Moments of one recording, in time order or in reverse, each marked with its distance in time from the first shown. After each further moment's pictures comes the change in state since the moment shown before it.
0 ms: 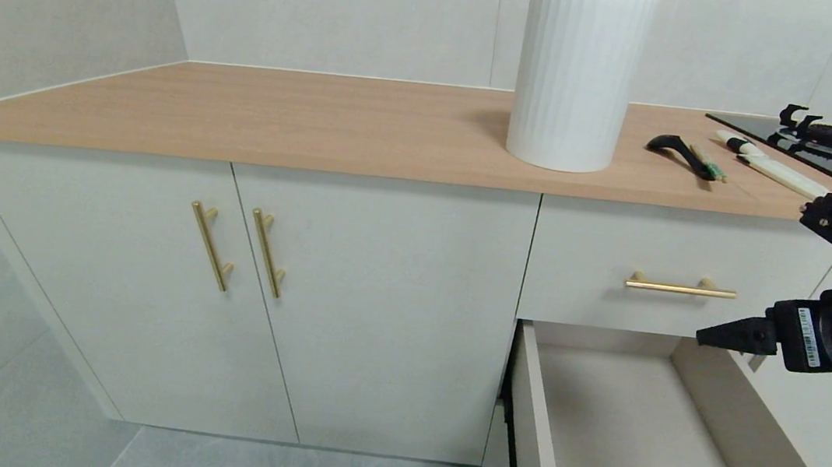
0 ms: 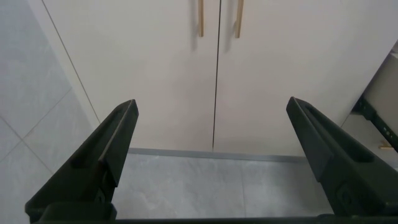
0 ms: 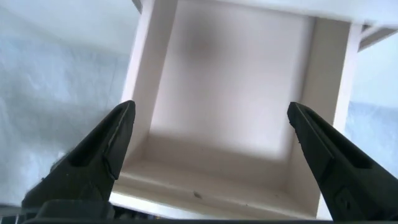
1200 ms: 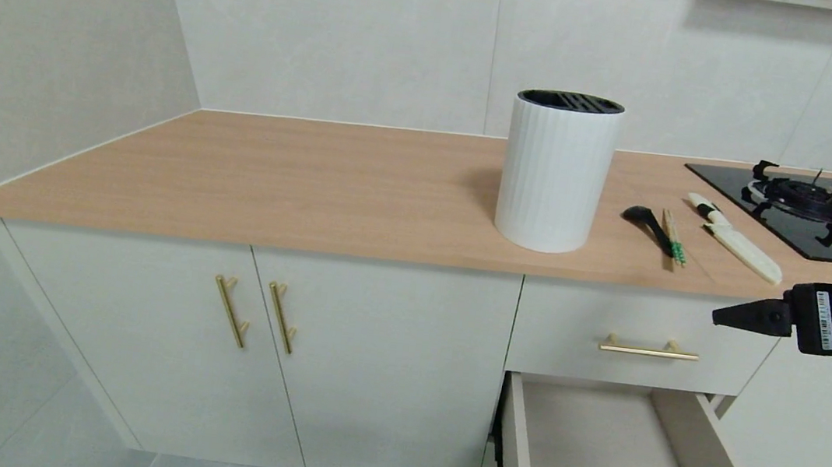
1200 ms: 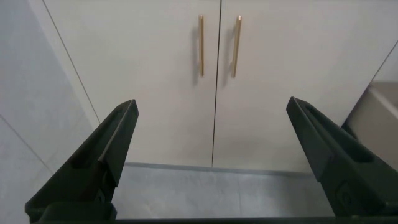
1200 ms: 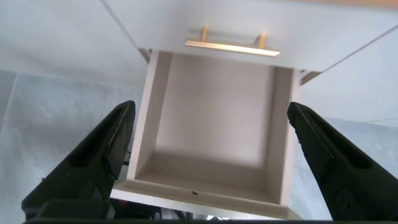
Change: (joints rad) left arm 0.000 0.000 0.000 -0.001 0.000 0.000; right arm -0.027 -0.020 0.002 -0.056 -0.044 0.003
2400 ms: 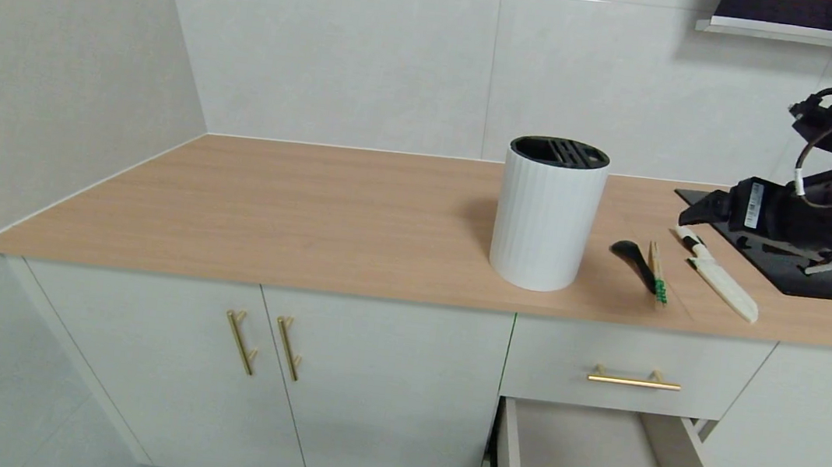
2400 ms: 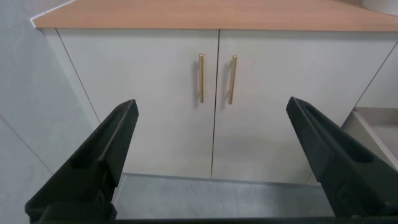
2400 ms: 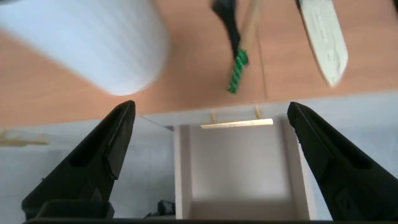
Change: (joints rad) left arm 0.000 0.000 0.000 0.001 0.000 0.001; right arm -0.016 0.306 -0.449 0.082 -0.095 0.237
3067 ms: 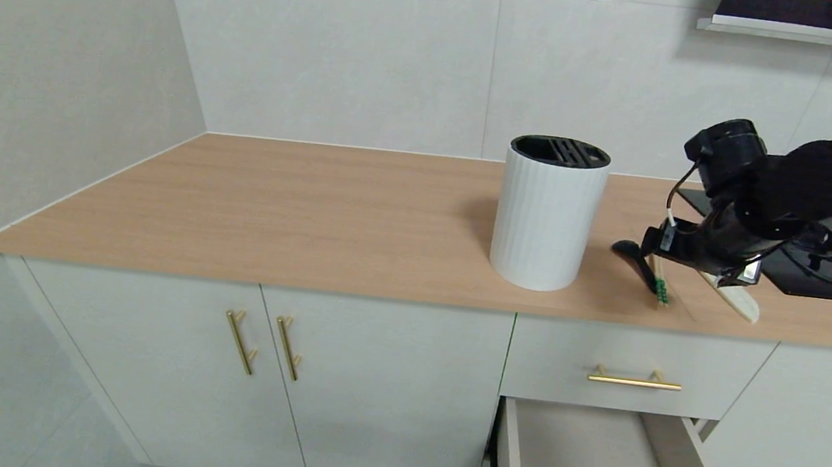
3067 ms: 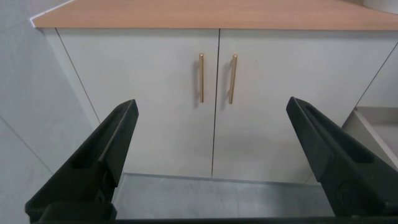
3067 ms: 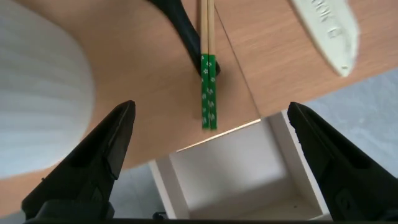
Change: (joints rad) left arm 0.000 0.000 0.000 -0.001 0.000 0.003; right arm -0.009 0.379 -0.299 0.150 -0.203 0.178
